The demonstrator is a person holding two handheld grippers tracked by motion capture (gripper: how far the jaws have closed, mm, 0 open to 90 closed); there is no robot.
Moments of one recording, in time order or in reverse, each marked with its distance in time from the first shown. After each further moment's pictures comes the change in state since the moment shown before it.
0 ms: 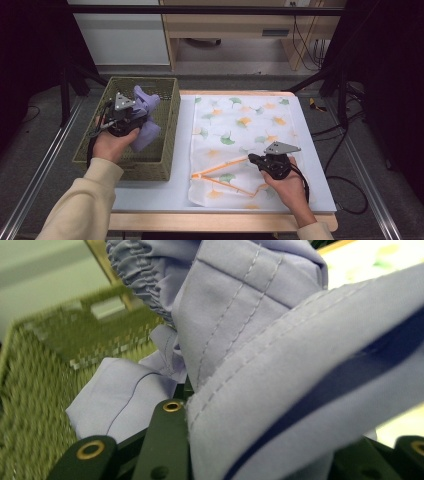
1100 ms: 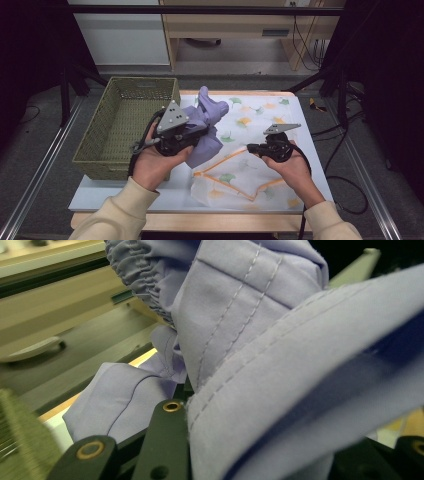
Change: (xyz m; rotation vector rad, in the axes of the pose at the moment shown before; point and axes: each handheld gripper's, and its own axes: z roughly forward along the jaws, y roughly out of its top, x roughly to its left) left arm -0.148 0.057 -0.047 -0.257 -0.383 0.110; right arm -0.017 0.052 -0.005 0.113 0.119 0.048
